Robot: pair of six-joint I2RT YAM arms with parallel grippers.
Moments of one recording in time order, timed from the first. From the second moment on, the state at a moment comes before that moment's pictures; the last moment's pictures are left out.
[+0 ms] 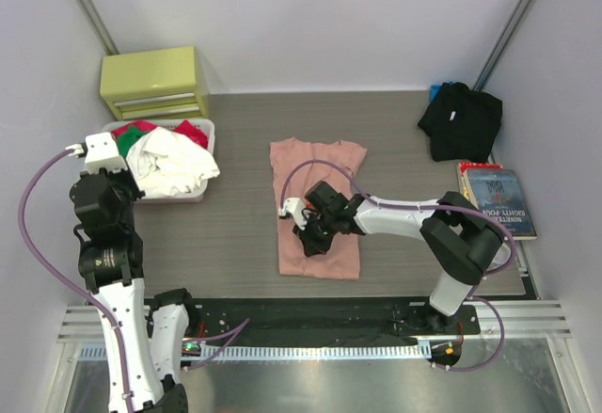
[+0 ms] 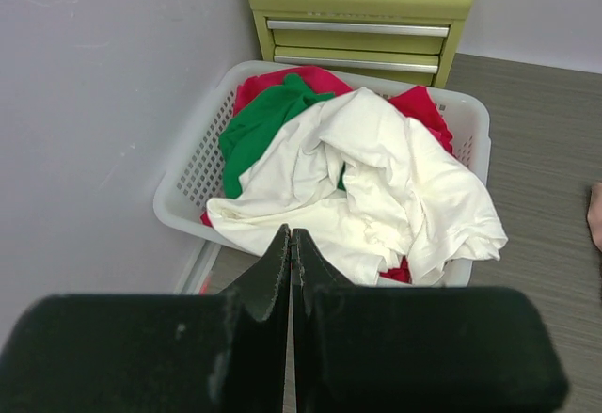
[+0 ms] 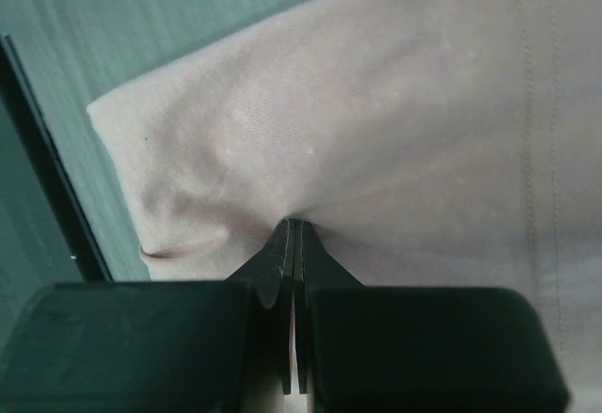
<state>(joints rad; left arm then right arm) 0.26 0.65 0.98 -0.49 -0.09 0.08 0.84 1.71 0.93 -0.27 -0.42 -0.22</state>
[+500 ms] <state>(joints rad) 0.26 0.64 0.98 -0.49 -0.10 0.09 0.98 1.69 0.89 -0.22 -0.47 -0.23</state>
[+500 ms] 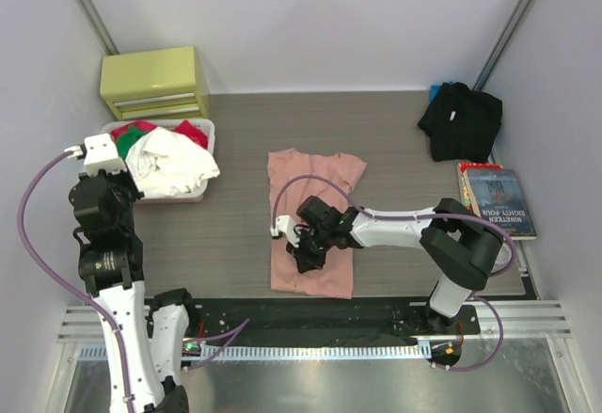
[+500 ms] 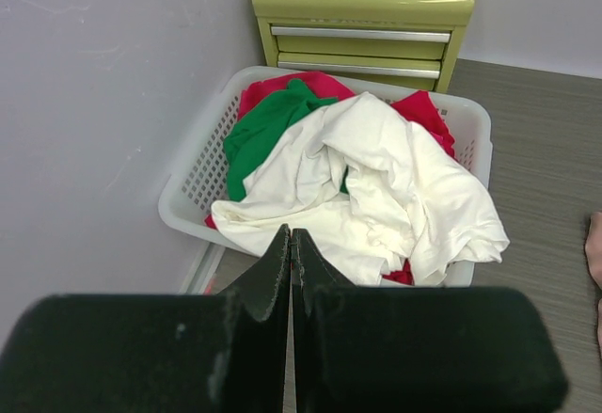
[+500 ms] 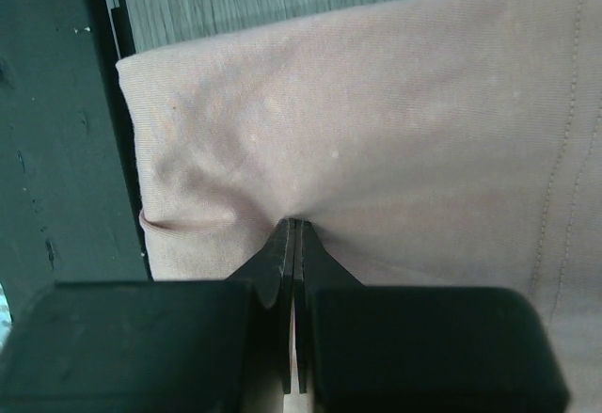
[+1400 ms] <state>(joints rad) 0.21 0.80 0.91 -0.59 0.14 0.11 0.44 1.19 0.89 -0.15 -0.12 -0.34</state>
